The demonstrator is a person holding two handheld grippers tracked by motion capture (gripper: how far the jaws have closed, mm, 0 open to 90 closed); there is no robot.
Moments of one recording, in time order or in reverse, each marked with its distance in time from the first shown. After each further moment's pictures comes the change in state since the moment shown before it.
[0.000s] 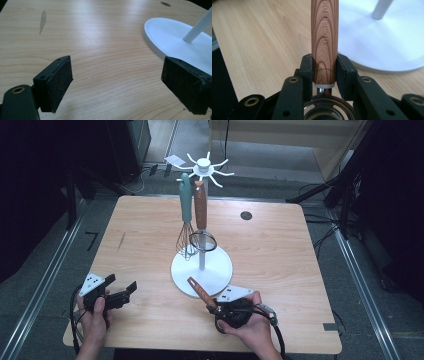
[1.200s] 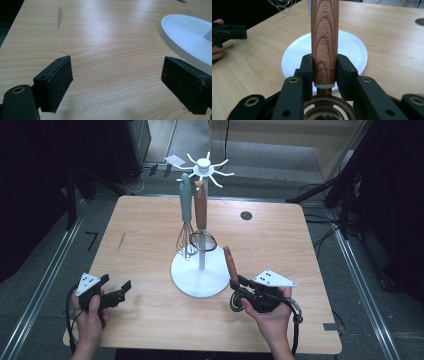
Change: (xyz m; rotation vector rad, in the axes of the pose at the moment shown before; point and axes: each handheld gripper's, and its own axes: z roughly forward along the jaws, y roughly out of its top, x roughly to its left) left arm 0.014 -0.006 0.002 0.010 0.061 0.003; right arm -0.048 0.000 -0.048 -0.301 -0.125 0.223
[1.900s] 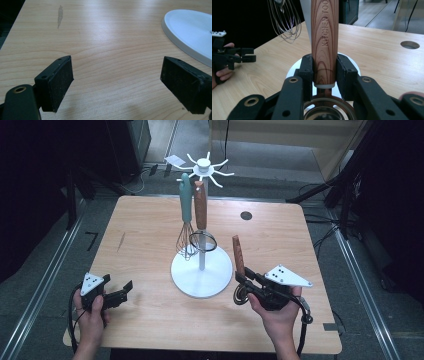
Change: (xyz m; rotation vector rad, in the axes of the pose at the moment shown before) left arm -0.005 -0.001 0.002 0.012 0.025 0.021; right arm 0.003 0.024 -0.027 -0.123 -0.007 0.011
